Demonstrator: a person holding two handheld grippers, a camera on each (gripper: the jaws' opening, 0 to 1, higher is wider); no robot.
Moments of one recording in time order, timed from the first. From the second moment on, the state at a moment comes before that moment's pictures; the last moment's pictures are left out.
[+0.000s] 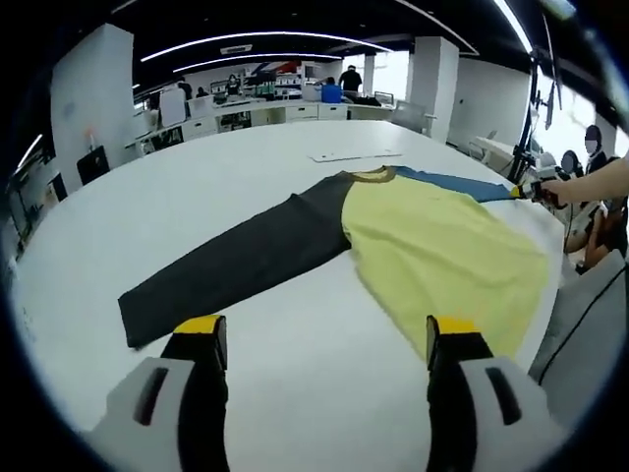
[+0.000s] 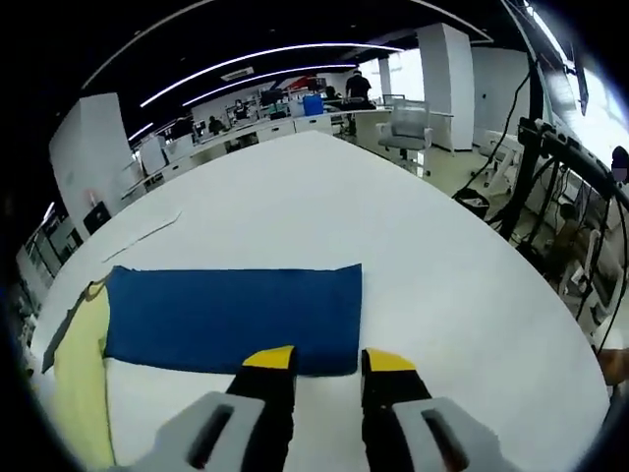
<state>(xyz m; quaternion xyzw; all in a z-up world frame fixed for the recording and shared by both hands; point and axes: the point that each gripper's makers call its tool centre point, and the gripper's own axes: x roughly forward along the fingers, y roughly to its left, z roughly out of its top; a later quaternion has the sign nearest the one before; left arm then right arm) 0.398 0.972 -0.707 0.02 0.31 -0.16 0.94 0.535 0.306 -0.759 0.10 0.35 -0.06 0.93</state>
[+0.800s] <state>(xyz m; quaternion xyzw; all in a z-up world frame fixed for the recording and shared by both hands) 0.386 0.963 -0.692 0.00 0.29 -0.16 0.94 0.561 0.404 -0.689 0.12 0.29 0.04 0.95</state>
